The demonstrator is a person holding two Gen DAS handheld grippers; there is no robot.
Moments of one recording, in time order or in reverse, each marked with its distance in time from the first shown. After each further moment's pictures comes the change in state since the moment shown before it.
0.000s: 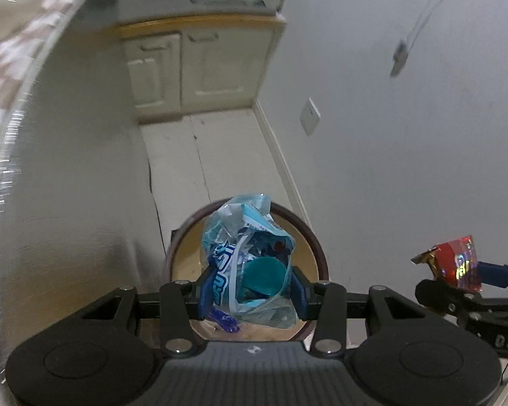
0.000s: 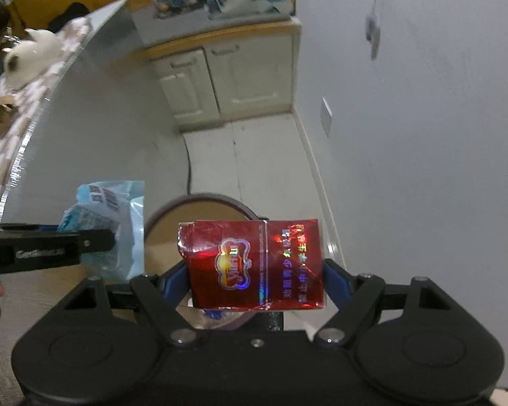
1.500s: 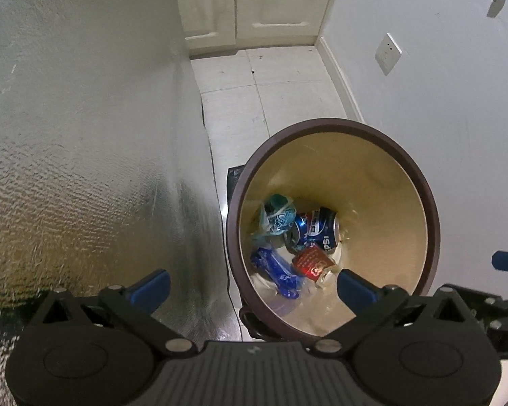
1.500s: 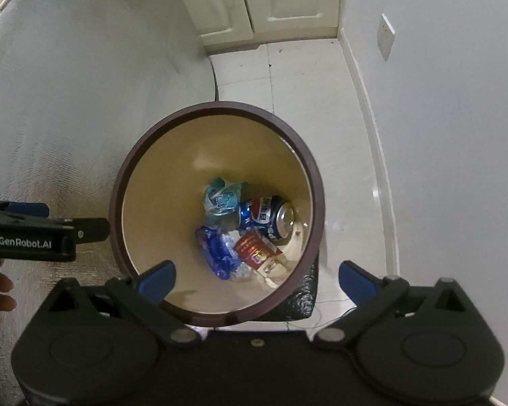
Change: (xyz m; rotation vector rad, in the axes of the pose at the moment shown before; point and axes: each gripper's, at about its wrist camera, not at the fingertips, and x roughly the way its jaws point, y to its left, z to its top) left arm 0.089 0.063 -0.027 -0.066 0.188 0.179; right arm 0.148 0.014 -0.019 -0.074 0.233 0.124
